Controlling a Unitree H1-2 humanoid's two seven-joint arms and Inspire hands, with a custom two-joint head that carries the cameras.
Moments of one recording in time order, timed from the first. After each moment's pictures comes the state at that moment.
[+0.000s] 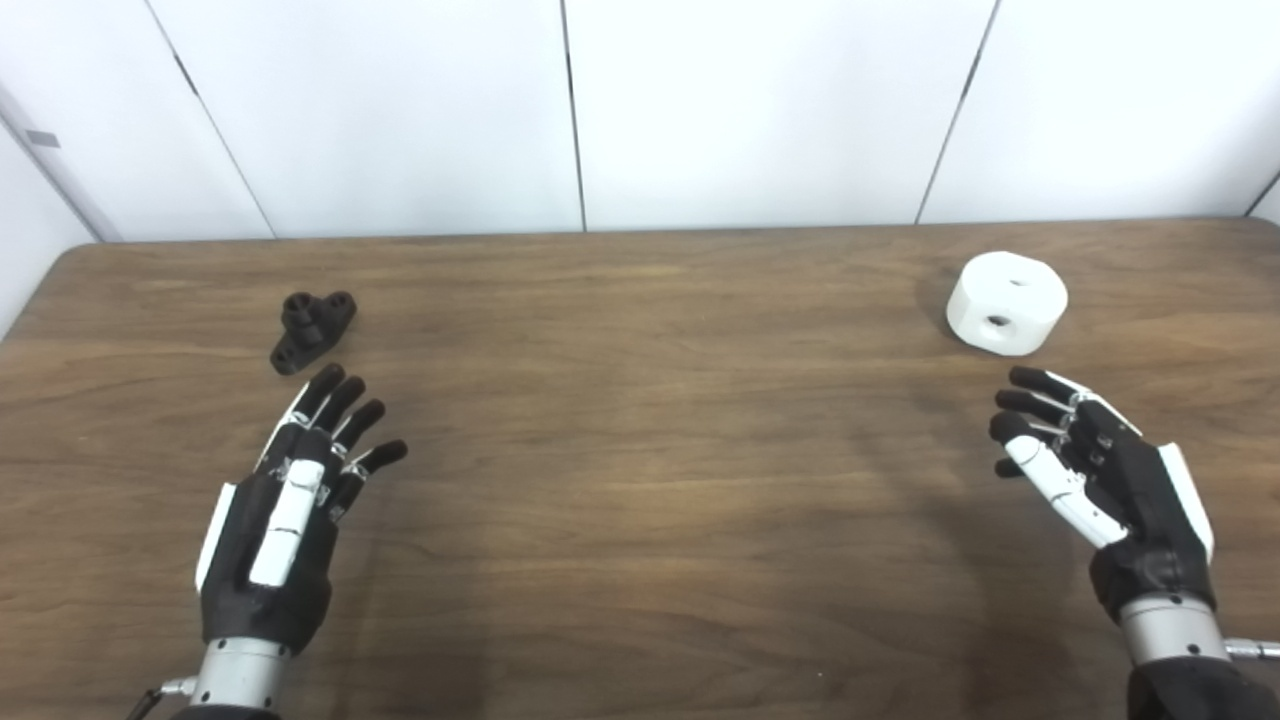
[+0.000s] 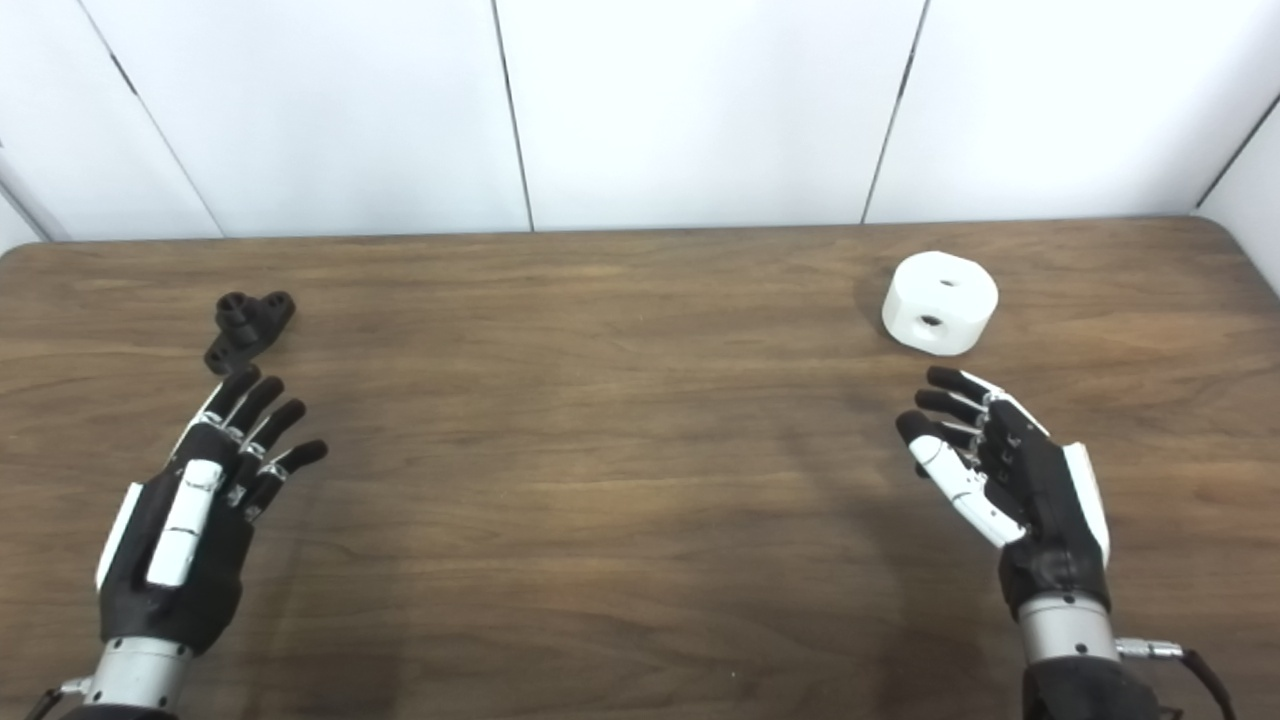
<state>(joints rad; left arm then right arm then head) 0.21 0.13 0.21 -0.42 -0.42 0.14 -0.12 0.18 -0.11 -0.17 -0.58 -0.10 0.44 0.00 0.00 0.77</state>
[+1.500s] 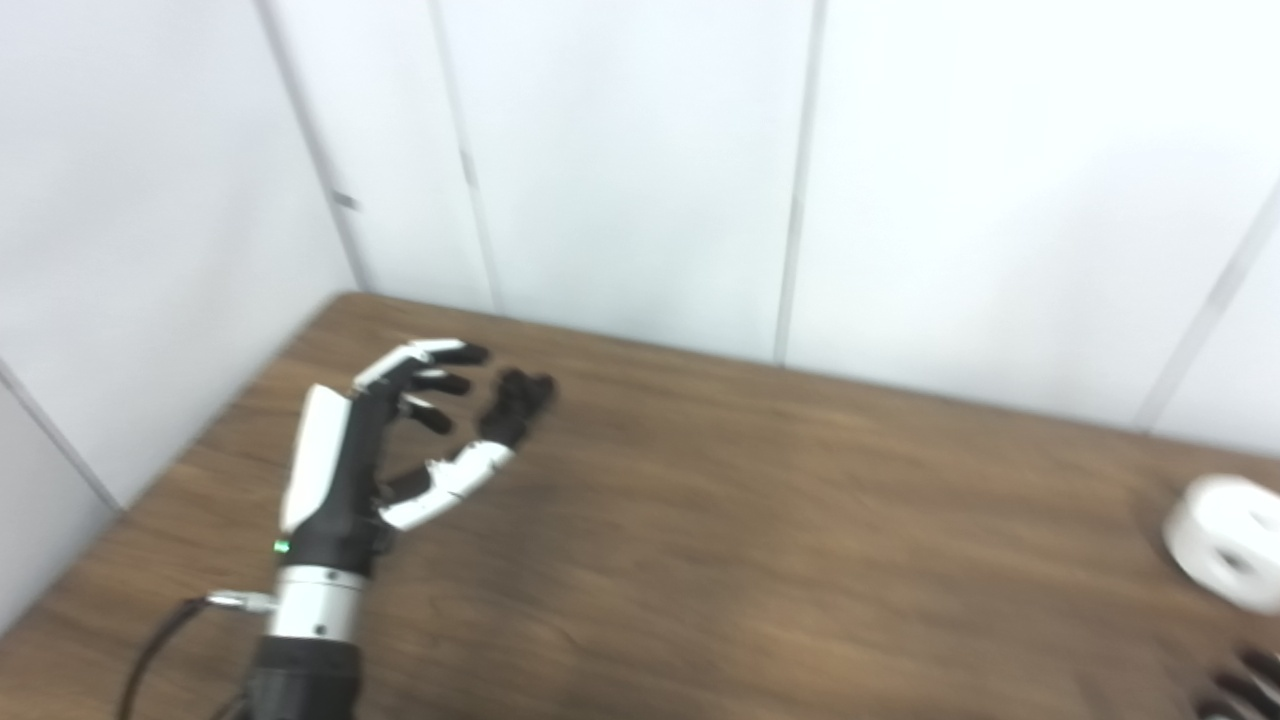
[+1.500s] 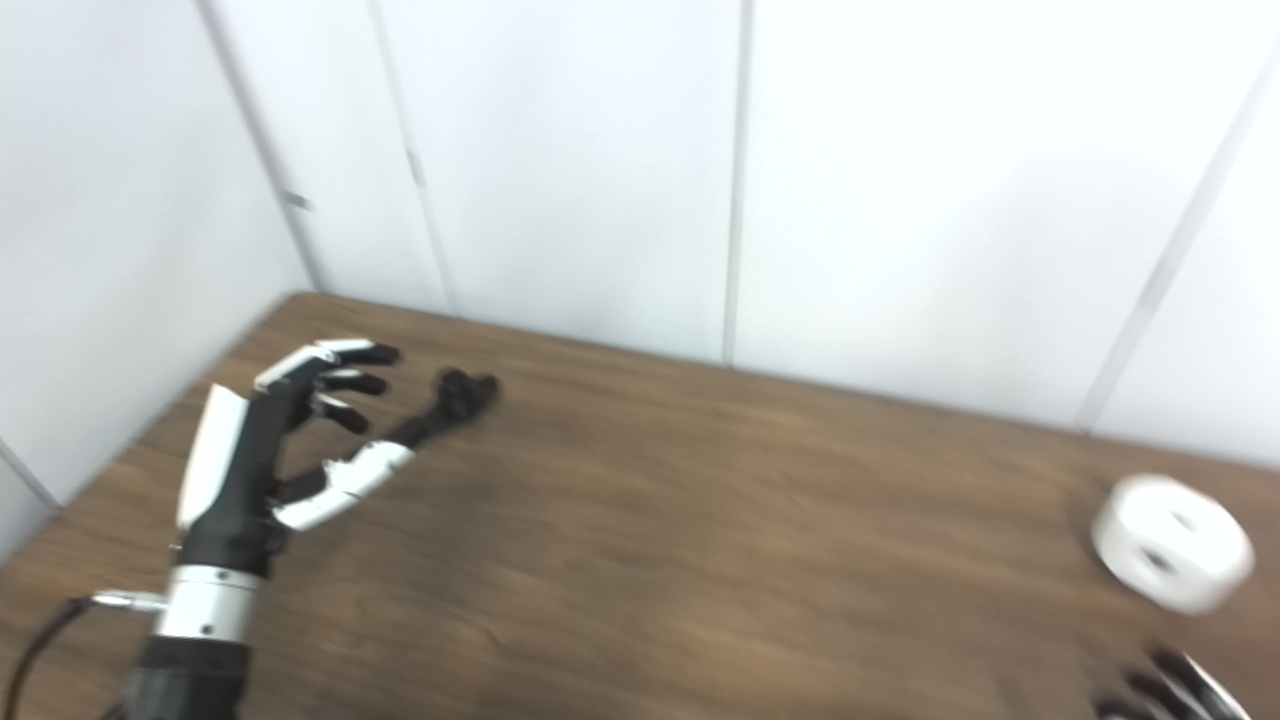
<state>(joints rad) 0.08 0.23 0.23 -0.67 0.44 0.20 0.04 0.19 -0.12 -0.18 -0.42 -0.06 0.33 -0.02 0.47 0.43</state>
